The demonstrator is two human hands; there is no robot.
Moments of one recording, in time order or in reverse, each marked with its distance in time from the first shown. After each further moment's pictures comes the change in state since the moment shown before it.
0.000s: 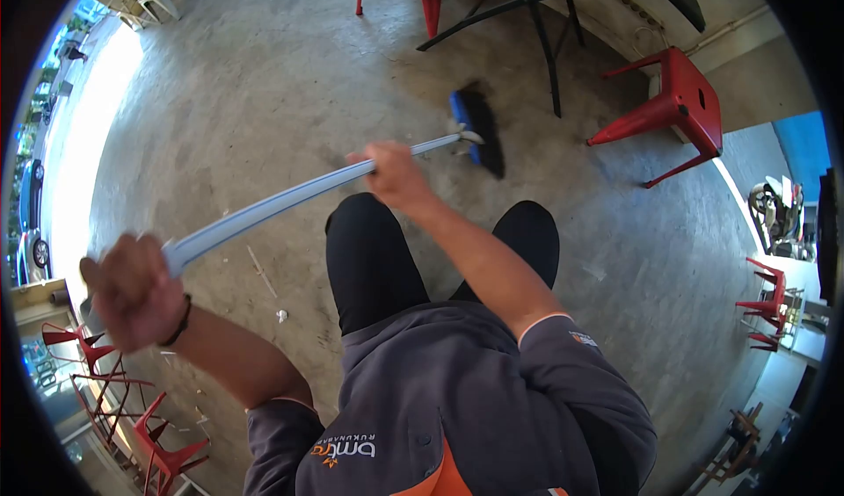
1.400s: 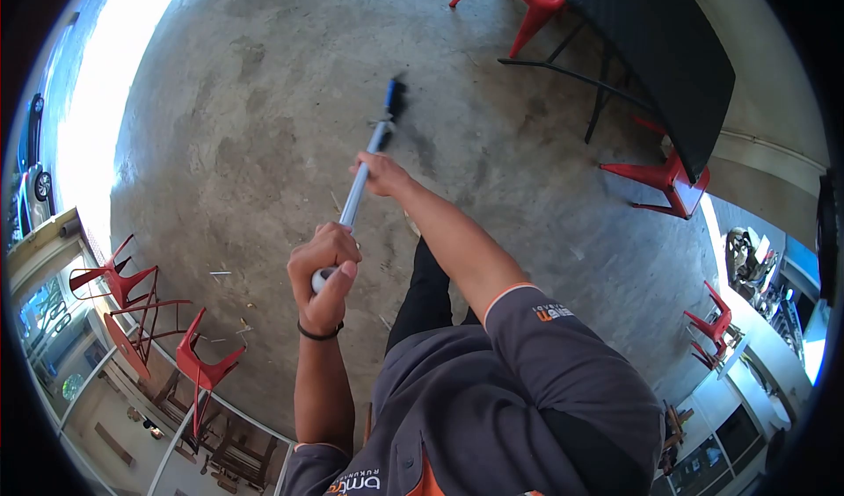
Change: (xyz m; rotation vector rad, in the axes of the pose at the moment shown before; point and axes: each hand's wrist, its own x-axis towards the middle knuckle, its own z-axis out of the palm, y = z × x) left_hand 0.265 0.154 -0.092 0.490 0.267 -0.704; right_hand 0.254 -0.227 0.151 0.314 -0.499 0.292
